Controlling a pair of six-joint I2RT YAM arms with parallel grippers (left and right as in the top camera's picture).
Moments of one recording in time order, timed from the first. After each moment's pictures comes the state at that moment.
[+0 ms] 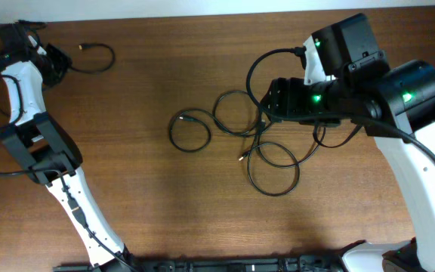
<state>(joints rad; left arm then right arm) 0.43 2.64 2.40 -0.78 0.33 -0.50 0.41 1.54 1.99 -1.51 -0.23 0.50</state>
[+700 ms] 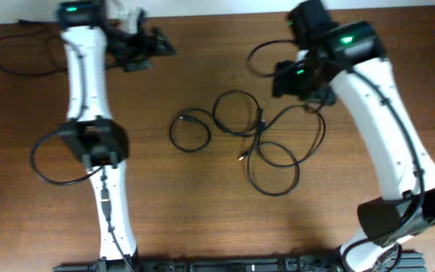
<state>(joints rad) 0.04 2.65 2.86 -1.61 0.69 0.01 0.28 1.82 1.99 -1.49 0.01 0.50</state>
